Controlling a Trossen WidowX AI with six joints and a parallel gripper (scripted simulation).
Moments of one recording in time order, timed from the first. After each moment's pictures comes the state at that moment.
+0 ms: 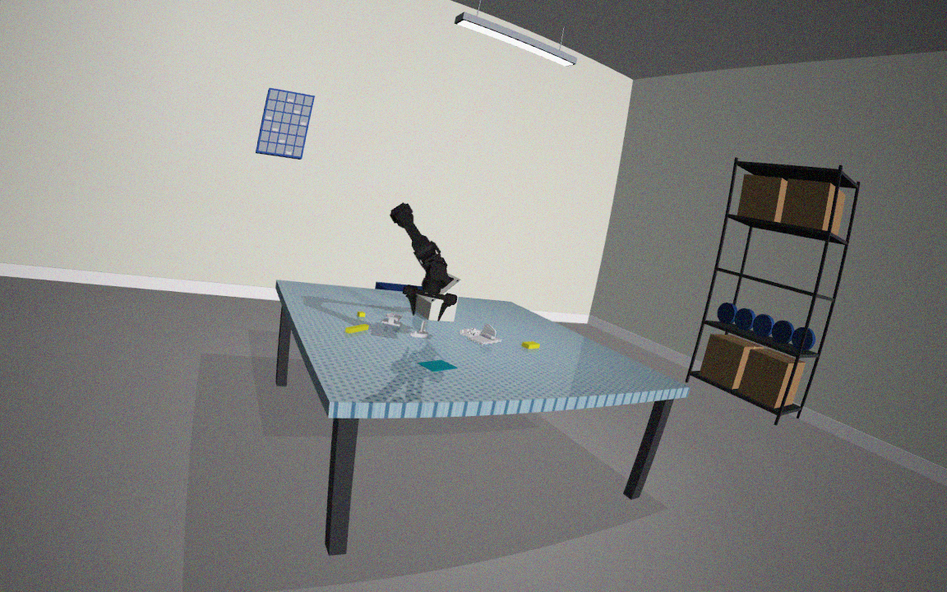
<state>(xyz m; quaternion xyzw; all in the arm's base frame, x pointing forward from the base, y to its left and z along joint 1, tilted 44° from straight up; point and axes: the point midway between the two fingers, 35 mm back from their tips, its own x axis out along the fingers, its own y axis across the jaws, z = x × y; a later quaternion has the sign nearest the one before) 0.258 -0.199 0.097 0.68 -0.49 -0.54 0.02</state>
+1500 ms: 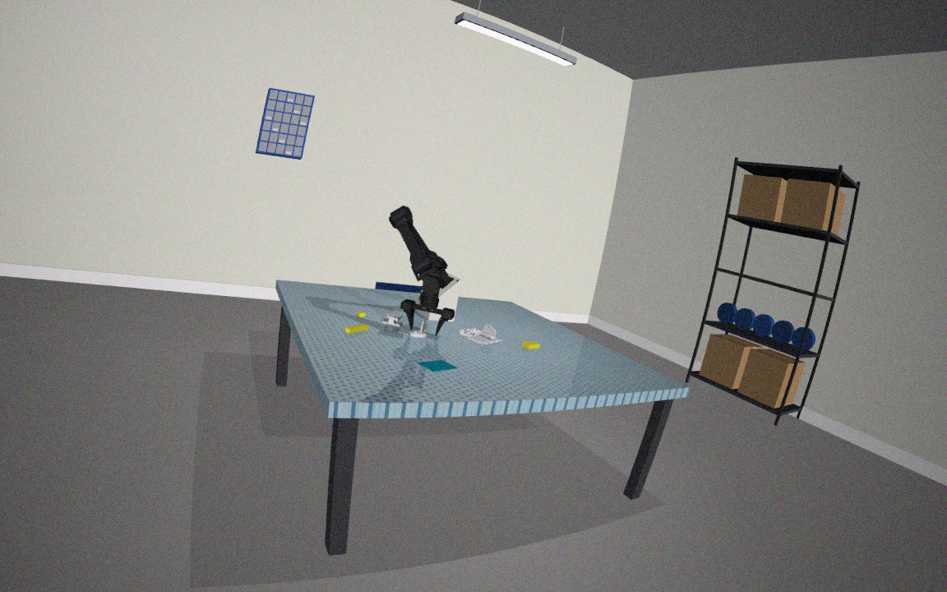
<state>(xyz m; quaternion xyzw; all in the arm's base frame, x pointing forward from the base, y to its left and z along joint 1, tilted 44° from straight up) 0.256 -0.236 0.059 0.68 -0.49 -0.54 0.02</state>
